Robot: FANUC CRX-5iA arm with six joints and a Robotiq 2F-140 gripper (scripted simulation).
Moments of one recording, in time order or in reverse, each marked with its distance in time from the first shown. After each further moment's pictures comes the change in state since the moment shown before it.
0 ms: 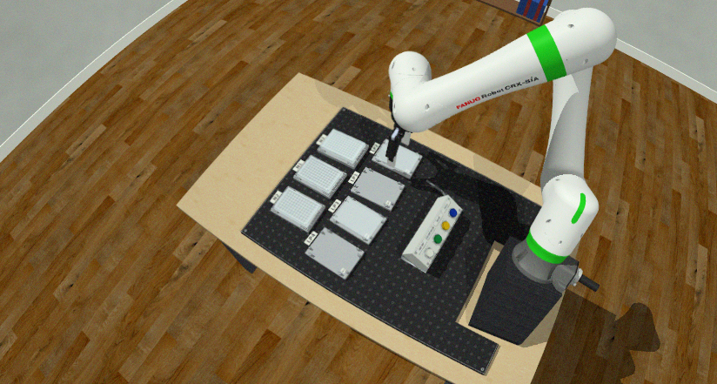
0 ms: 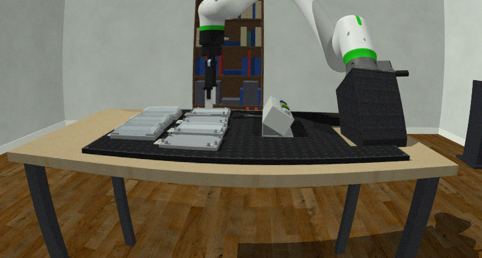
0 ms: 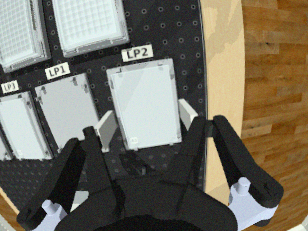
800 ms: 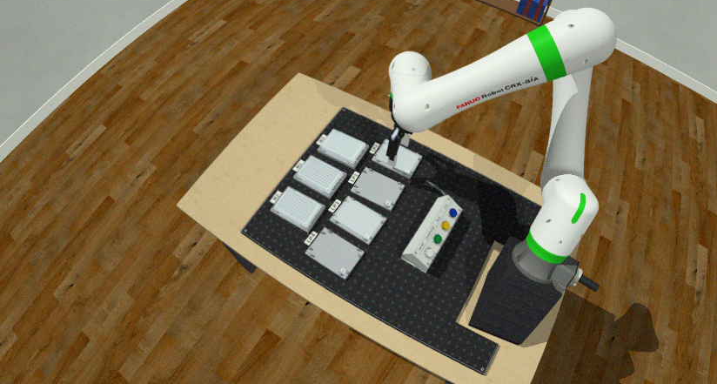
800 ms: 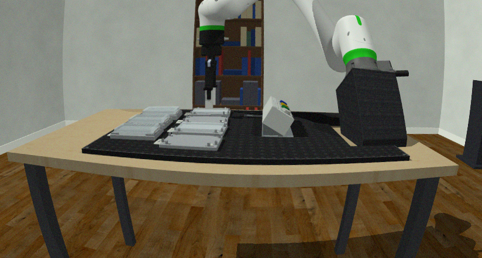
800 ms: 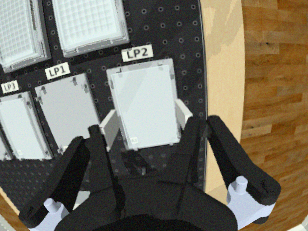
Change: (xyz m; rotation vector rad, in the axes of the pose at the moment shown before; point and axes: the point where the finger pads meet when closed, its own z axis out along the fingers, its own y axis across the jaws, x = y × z) arm 0.000 0.000 0.000 0.000 0.000 0.000
